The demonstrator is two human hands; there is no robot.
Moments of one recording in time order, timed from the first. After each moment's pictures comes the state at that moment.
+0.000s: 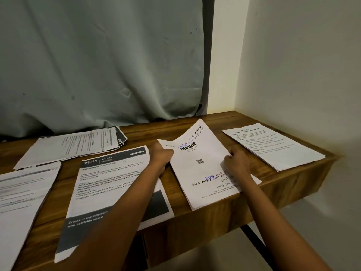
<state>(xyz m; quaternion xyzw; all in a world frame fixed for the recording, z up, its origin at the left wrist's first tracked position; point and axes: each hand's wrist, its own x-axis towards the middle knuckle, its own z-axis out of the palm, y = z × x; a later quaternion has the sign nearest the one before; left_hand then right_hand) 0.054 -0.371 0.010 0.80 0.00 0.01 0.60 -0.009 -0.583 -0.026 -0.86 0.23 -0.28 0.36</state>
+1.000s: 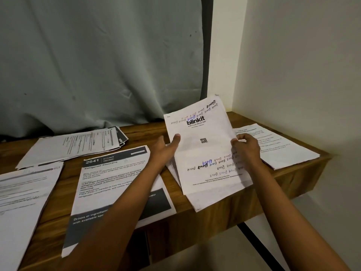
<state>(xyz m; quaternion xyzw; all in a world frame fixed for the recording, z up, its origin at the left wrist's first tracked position) 0.029 -0.362 0.031 0.84 -0.06 0.00 0.54 -0.030 -0.590 0.026 -0.73 0.24 -0.31 0.56</state>
